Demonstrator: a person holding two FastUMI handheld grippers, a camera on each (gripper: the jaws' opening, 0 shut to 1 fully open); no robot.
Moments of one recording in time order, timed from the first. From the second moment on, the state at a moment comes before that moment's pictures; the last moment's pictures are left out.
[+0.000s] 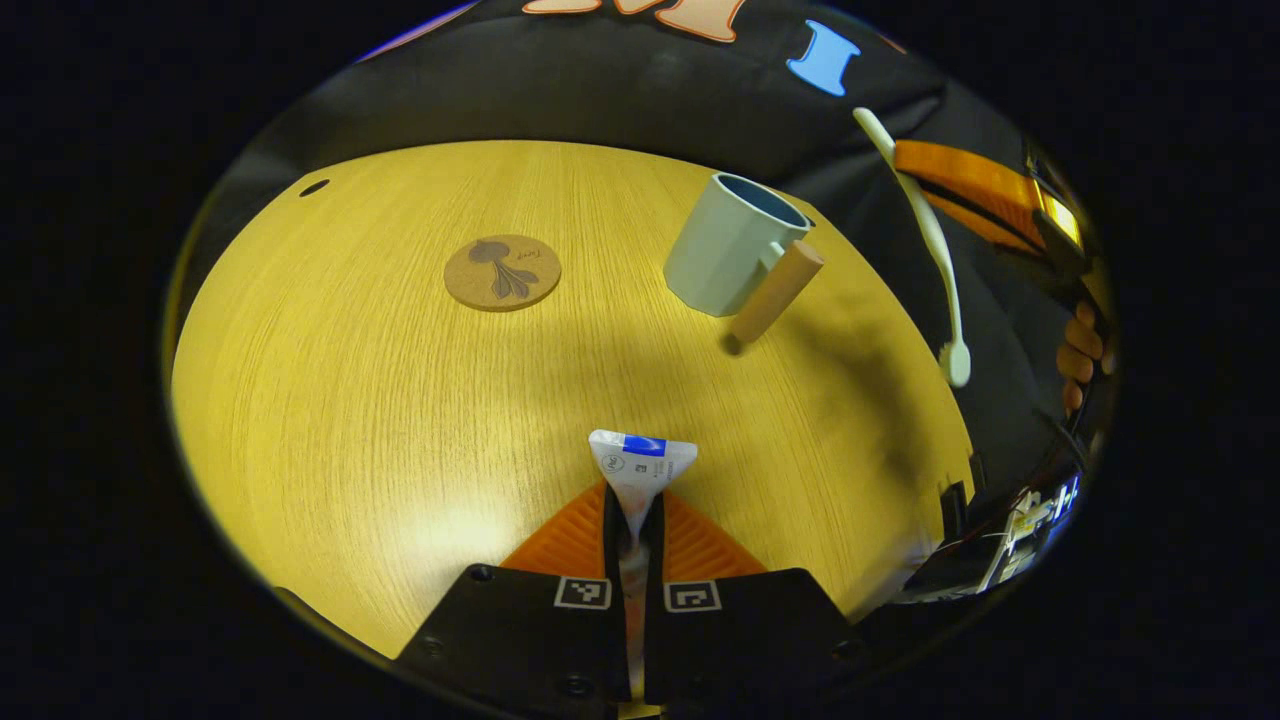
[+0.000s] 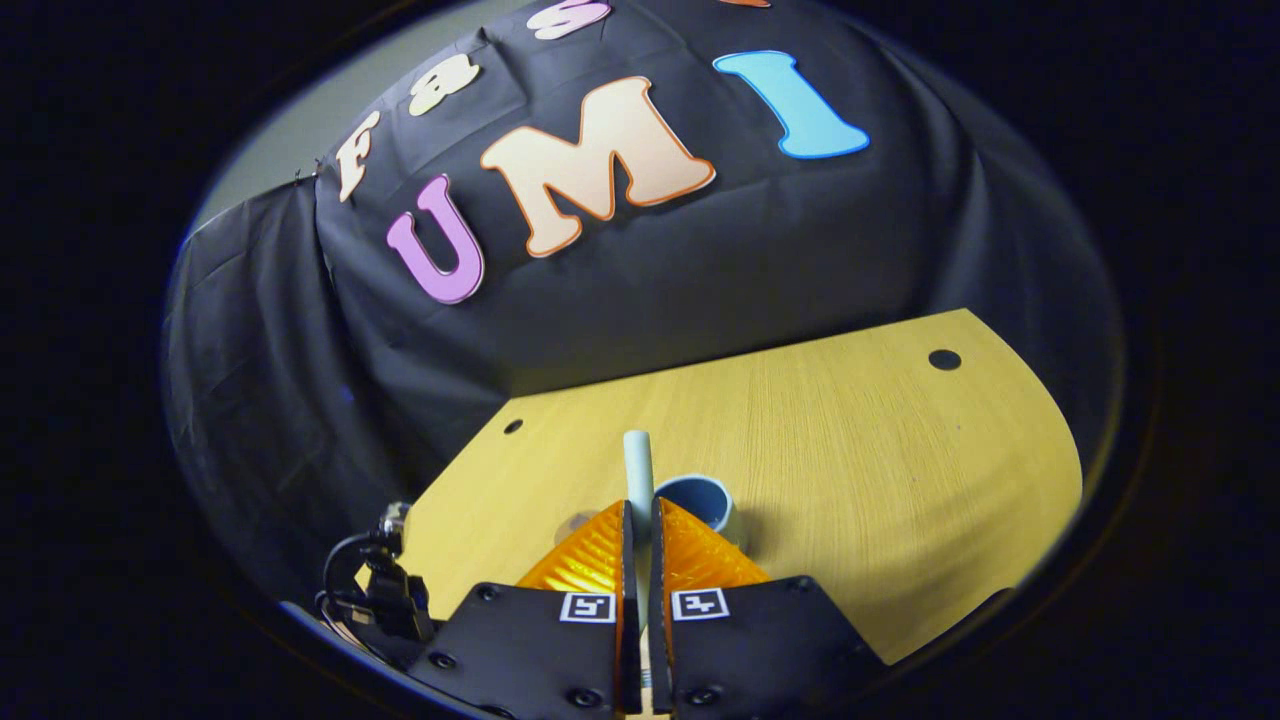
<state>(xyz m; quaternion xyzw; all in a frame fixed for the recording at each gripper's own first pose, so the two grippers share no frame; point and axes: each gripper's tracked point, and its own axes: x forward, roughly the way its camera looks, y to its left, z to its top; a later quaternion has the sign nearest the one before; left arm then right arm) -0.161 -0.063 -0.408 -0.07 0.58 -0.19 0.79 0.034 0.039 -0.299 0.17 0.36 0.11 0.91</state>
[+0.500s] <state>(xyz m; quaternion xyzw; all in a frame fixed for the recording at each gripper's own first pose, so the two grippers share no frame) -0.160 -0.064 -0.407 -0.09 0.59 -0.21 0.77 0.129 0.030 -0.304 0.19 0.27 0.05 0.94</state>
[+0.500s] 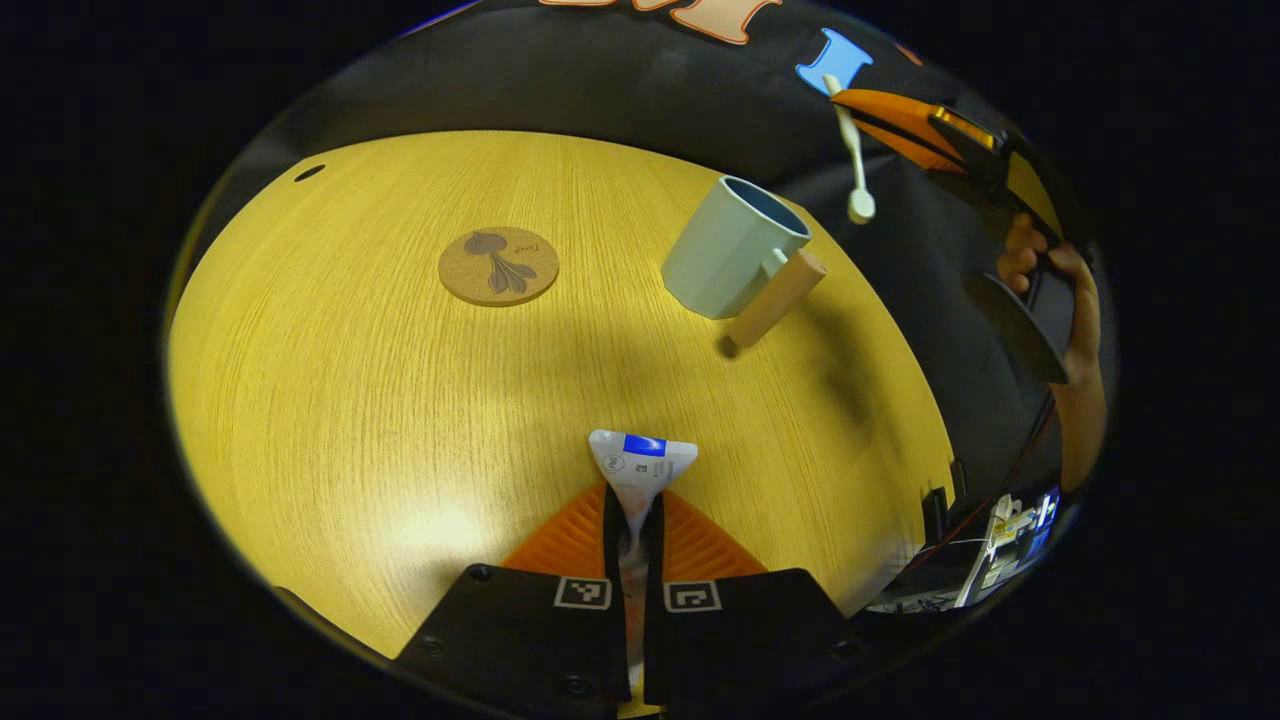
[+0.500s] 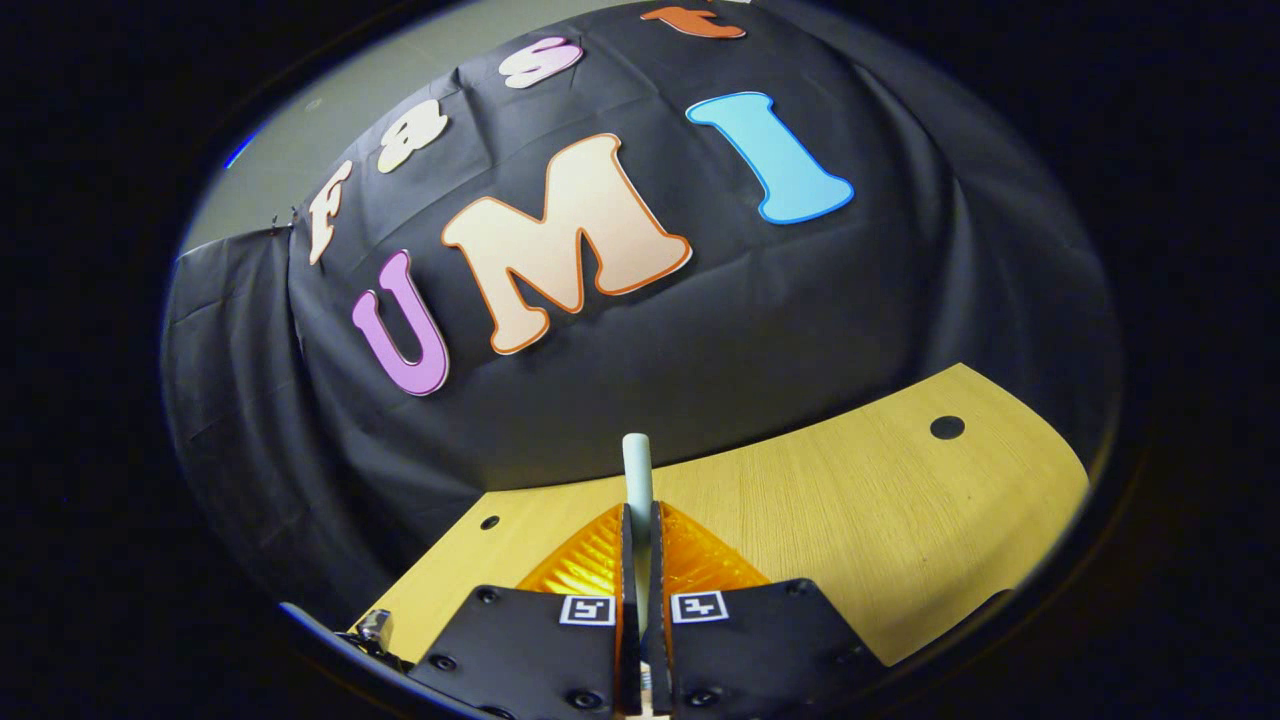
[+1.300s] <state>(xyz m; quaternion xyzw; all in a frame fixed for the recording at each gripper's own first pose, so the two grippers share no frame) -0.159 -0.065 -0.407 -0.10 0.59 -0.24 0.76 0.122 0.036 -0.360 0.11 0.30 0.02 0.95</state>
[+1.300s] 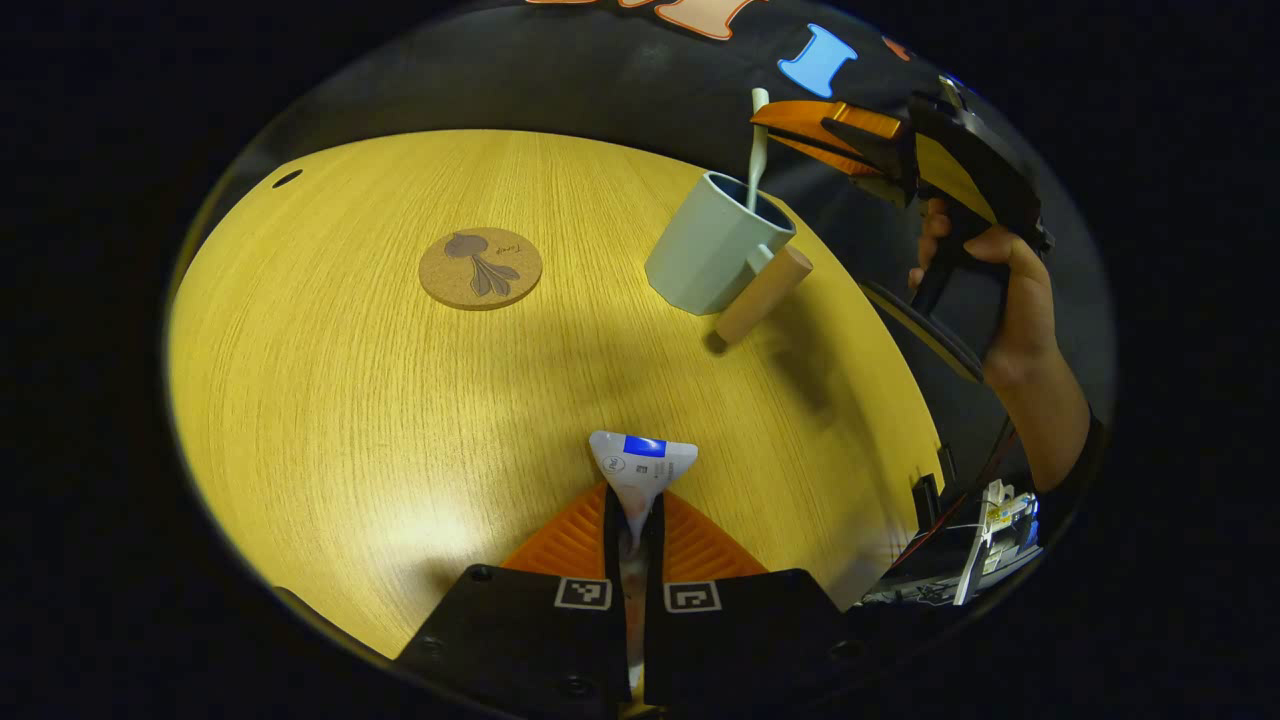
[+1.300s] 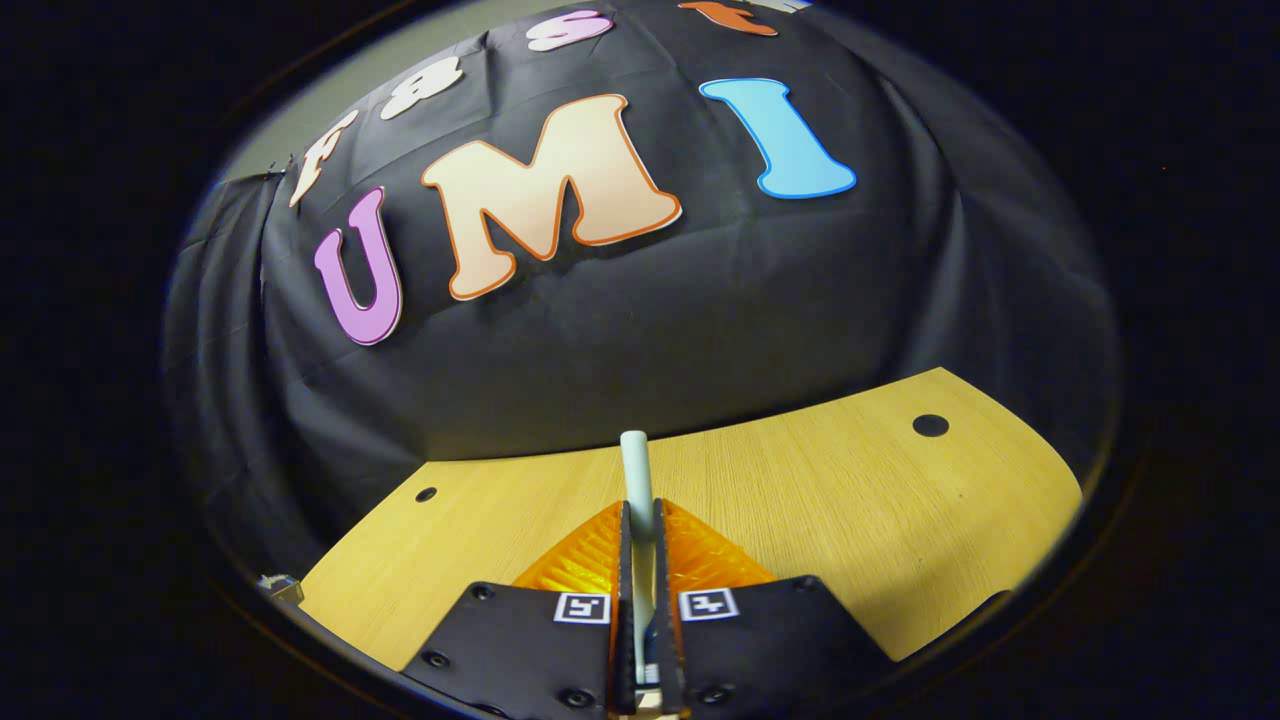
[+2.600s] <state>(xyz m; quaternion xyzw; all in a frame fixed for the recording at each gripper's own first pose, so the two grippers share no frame) -0.103 -0.100 -0.348 -0.10 0.48 -0.24 0.84 0.000 -0.044 -0.317 0.10 0.36 0.02 0.93</state>
